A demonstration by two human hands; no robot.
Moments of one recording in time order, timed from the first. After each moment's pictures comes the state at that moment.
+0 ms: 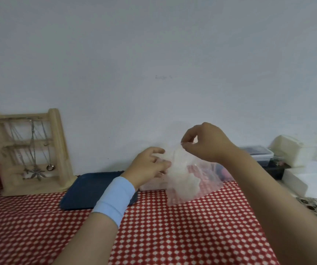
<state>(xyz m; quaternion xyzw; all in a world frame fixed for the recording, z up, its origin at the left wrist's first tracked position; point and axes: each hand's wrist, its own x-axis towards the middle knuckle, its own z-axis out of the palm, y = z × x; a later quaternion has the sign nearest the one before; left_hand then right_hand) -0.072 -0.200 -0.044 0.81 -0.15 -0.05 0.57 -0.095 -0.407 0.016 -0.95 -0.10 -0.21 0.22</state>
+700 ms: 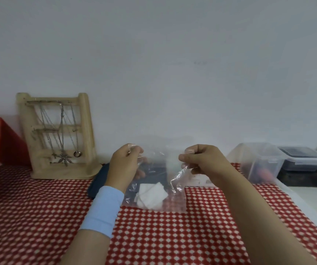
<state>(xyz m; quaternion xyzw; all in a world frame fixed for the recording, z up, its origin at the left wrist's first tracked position) -0.066 -0.086 -0.069 0.75 0.02 0.14 0.65 -0.061 -0.313 -0.056 -0.74 -0.03 0.00 0.67</state>
